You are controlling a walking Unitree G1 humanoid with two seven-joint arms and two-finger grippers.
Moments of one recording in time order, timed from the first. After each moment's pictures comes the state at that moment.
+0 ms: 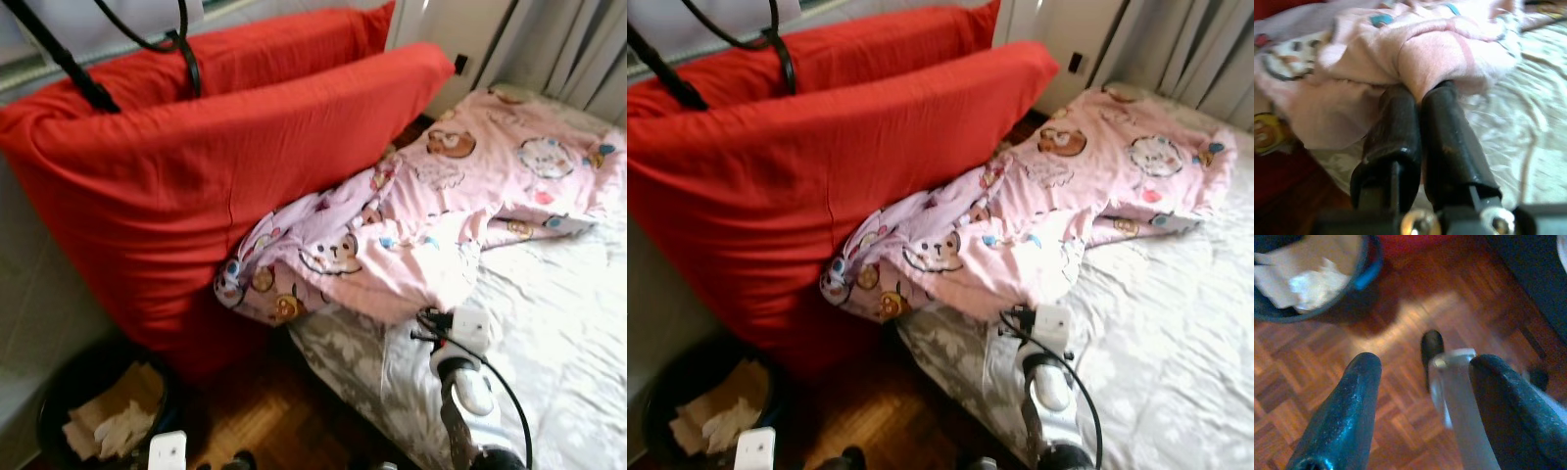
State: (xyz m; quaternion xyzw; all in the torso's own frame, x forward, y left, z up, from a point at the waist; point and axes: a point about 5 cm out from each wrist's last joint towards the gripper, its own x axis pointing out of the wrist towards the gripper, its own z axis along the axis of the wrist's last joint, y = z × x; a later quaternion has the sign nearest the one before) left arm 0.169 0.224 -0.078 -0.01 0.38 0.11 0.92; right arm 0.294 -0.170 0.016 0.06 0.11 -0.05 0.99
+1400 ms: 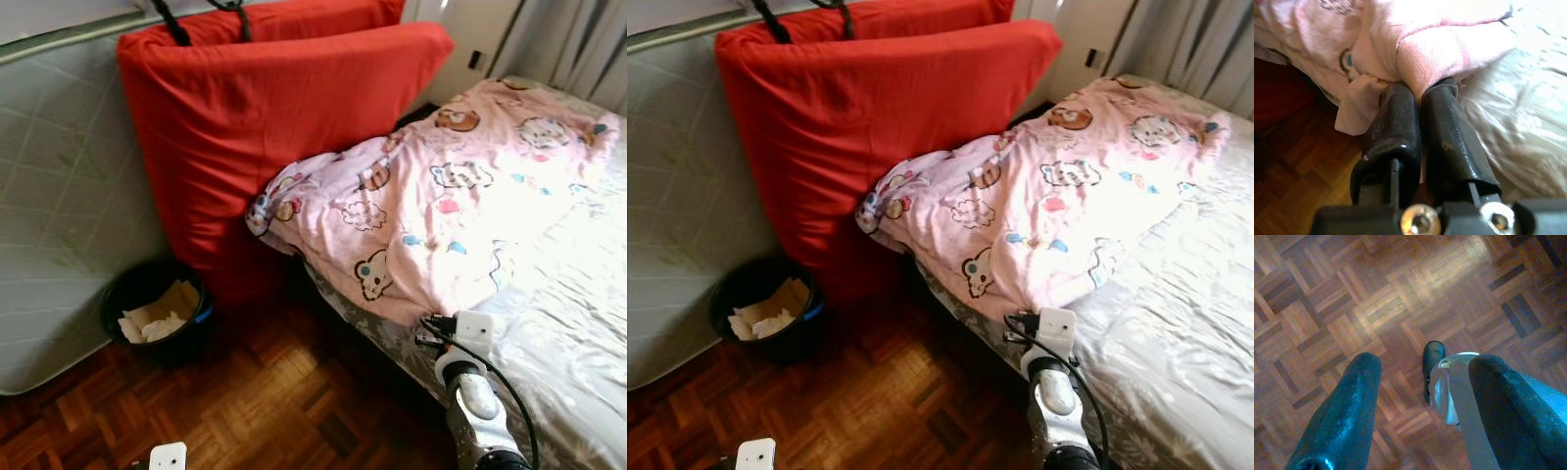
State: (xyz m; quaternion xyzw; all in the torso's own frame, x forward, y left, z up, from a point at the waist) left arm 0.155 0.219 -0.086 -0.02 0.41 0.11 0.91; right arm 0.287 -0.184 0.006 0.05 0.15 -0.07 0.99
